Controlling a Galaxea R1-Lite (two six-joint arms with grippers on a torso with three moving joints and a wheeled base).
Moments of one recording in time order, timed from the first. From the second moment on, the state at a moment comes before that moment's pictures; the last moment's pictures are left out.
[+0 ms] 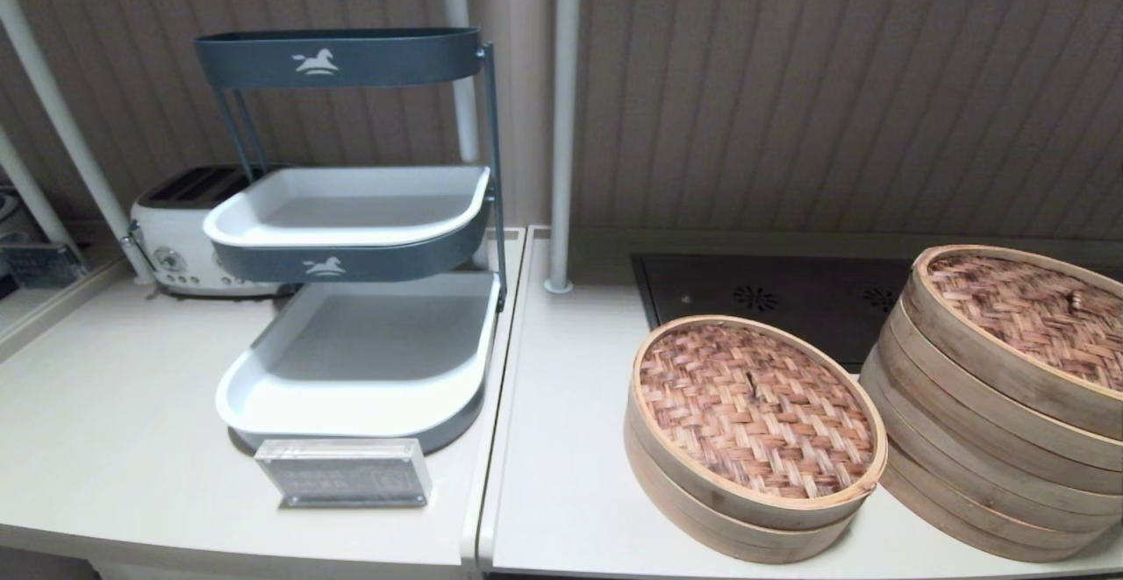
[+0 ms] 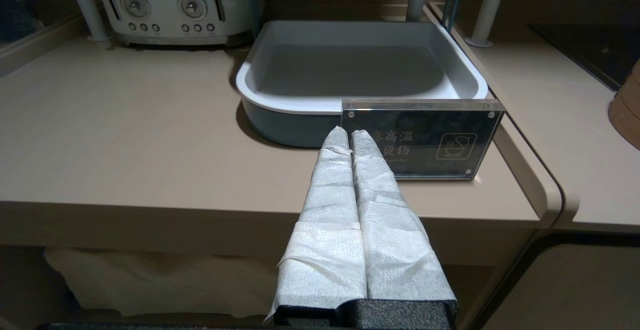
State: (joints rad) left arm 0.00 0.00 0.00 -0.05 -0.02 0.01; right arm 0.00 0.00 0.00 -0.03 0.01 -0.04
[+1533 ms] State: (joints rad) left arm 0.00 0.00 0.00 -0.05 -0.02 0.01; right arm 0.01 0.00 0.00 -0.03 0.01 -0.04
